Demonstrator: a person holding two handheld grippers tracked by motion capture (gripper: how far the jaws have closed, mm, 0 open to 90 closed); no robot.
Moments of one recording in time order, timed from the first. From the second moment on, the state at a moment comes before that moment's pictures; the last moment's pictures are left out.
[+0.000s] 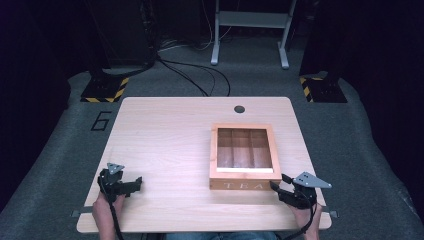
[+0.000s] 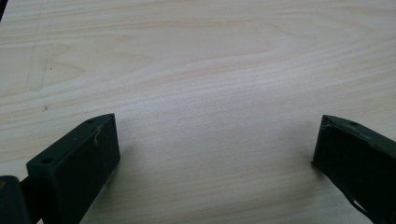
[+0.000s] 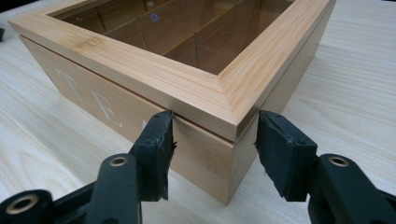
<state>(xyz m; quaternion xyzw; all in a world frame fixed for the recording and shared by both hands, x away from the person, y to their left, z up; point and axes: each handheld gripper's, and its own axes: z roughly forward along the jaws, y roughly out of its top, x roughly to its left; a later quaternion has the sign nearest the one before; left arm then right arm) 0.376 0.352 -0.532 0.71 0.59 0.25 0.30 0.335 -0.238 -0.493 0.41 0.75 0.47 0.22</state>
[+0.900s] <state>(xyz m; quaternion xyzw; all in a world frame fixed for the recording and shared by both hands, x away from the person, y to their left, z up) 0.376 0.352 -0.532 0.71 0.59 0.25 0.30 0.339 -0.235 -0.480 0.41 0.74 0.48 0.24</state>
